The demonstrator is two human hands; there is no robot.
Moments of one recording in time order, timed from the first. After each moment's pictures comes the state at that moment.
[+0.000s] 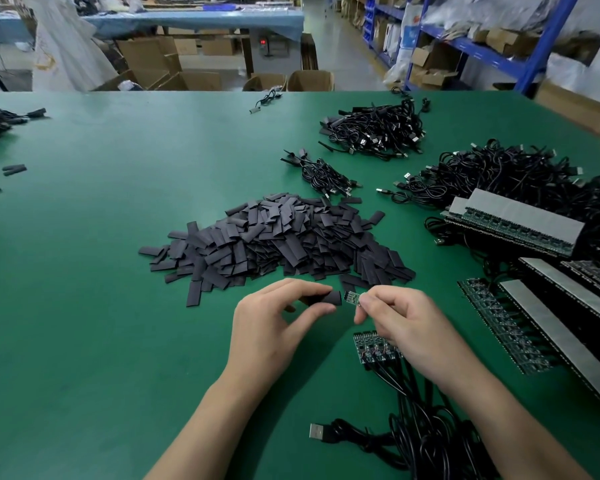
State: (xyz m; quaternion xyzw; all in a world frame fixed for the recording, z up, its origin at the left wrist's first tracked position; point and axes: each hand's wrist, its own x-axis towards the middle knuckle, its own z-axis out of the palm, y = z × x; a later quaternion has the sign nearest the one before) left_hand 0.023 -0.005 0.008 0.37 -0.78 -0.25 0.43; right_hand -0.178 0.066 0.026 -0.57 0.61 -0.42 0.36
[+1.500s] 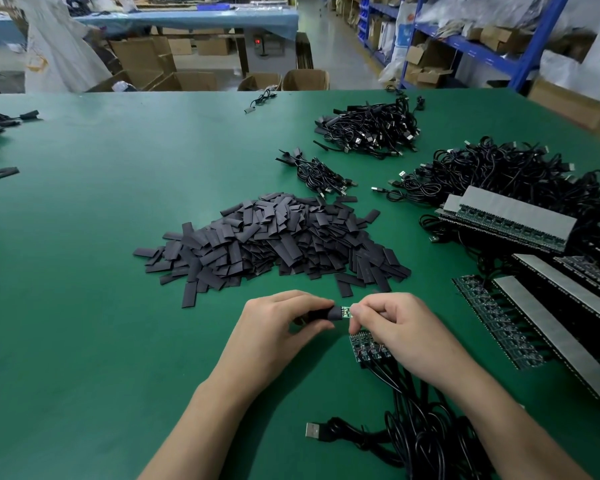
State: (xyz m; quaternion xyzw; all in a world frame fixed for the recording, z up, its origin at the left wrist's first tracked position) left_hand 0.028 -0.010 0.003 0.31 -0.85 -0.23 0.35; right_hand -0.179 0.069 0.027 -0.60 0.65 -0.34 0.33
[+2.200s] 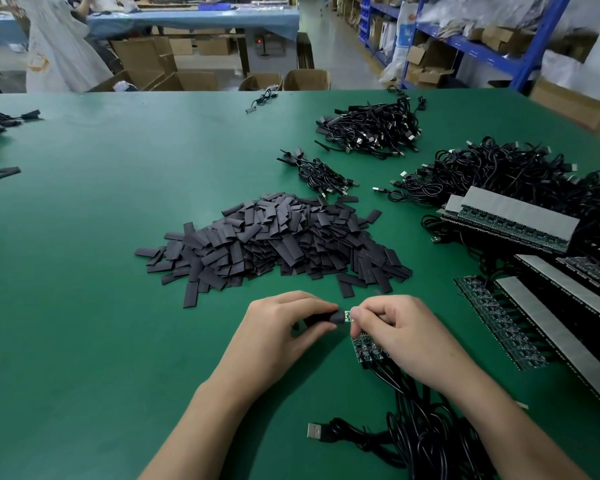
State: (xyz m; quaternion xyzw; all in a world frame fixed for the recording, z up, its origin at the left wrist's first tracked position) left_hand 0.028 -0.010 0.002 0.30 -0.86 -0.24 0.32; right_hand -0.176 0.069 0.029 -0.60 0.66 -0.32 0.32
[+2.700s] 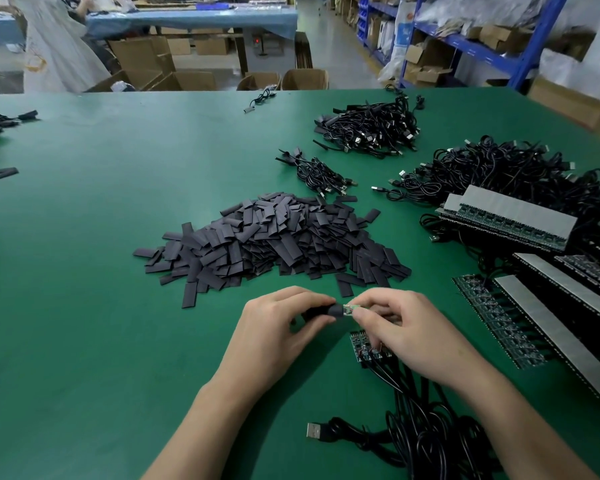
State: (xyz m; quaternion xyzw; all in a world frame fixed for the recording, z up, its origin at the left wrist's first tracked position) left_hand 0.026 -0.010 0.000 0.31 -0.85 -0.23 0.36; right_hand -0.182 0.070 0.034 -0.60 0.64 -0.34 0.34
